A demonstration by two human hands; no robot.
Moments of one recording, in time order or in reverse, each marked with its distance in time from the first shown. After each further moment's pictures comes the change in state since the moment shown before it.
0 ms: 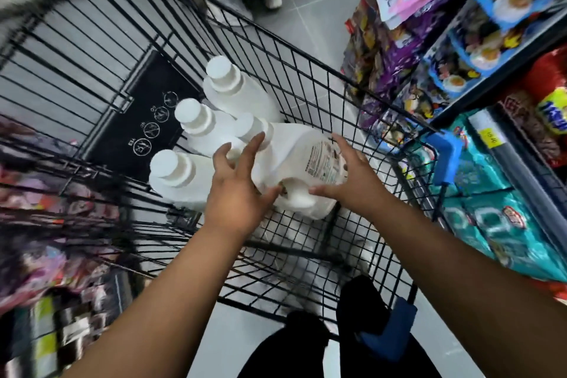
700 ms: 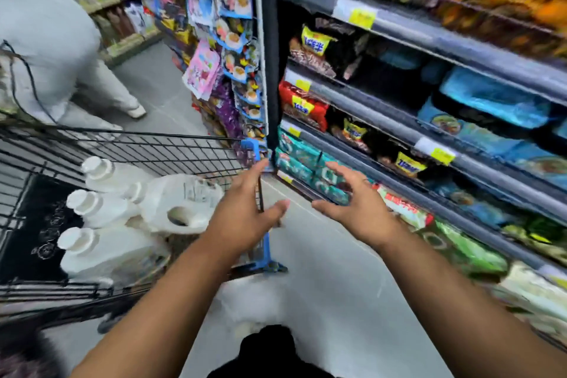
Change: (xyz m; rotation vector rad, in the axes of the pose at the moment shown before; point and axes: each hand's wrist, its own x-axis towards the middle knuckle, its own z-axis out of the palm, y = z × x) left_hand -0.208 0.205 -0.031 -0.174 -0.358 0.697; right_hand -0.365 0.020 -0.119 0.070 0.648 -0.017
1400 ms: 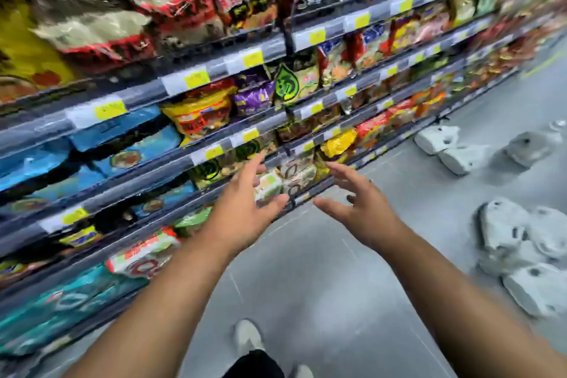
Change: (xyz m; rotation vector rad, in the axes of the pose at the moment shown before) left_hand -0.177 0.412 0.371 -0.015 -0.880 0.760; right_hand -0.471 0.193 -0.298 0.230 1.070 0.489
